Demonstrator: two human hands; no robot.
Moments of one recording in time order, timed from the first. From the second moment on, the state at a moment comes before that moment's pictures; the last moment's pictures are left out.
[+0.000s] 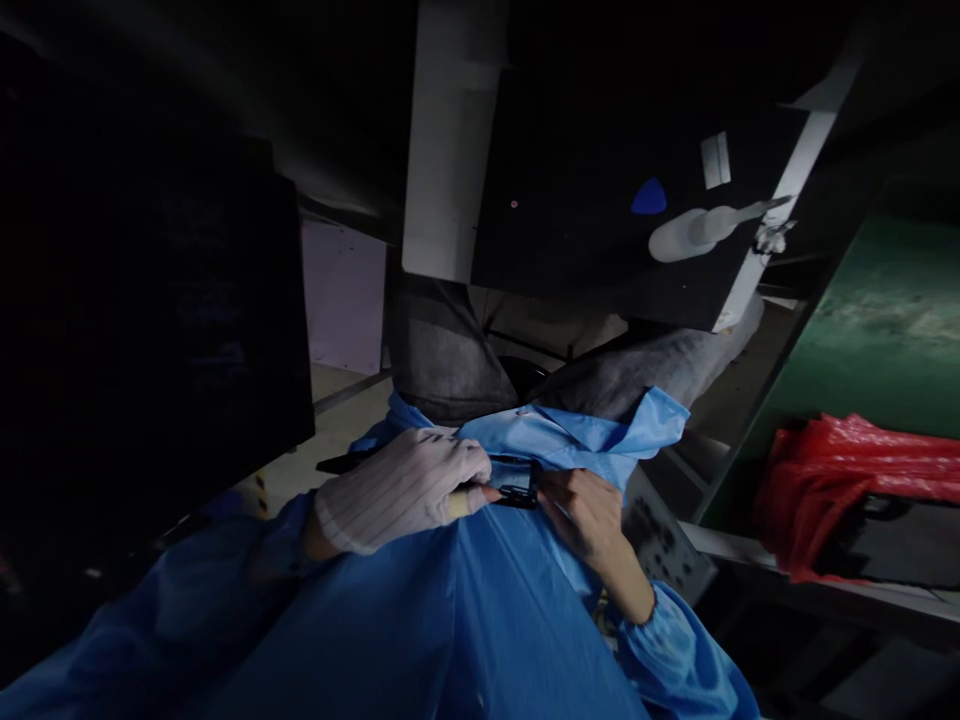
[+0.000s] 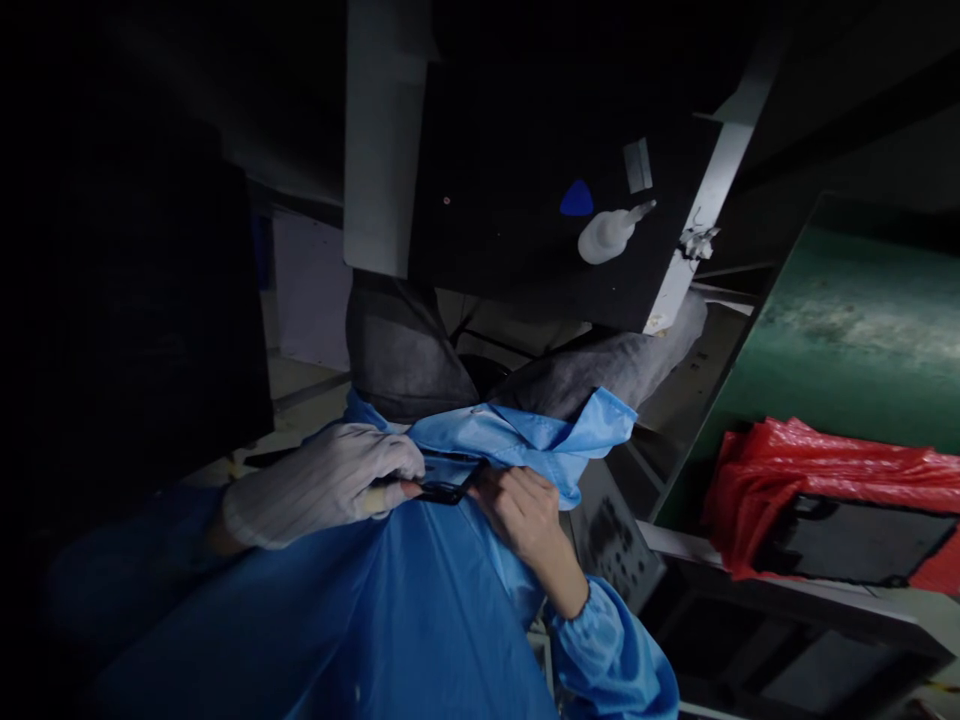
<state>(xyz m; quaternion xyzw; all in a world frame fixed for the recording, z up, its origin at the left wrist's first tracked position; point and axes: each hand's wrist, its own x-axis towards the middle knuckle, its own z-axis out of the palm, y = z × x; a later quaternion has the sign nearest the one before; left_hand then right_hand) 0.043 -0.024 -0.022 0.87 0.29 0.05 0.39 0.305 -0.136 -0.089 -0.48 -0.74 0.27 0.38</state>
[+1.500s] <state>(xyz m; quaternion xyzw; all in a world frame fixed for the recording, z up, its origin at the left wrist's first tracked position) 0.017 0.067 -0.070 0.53 0.52 0.00 0.67 0.358 0.044 -0.120 -0.69 -0.53 0.11 0.49</state>
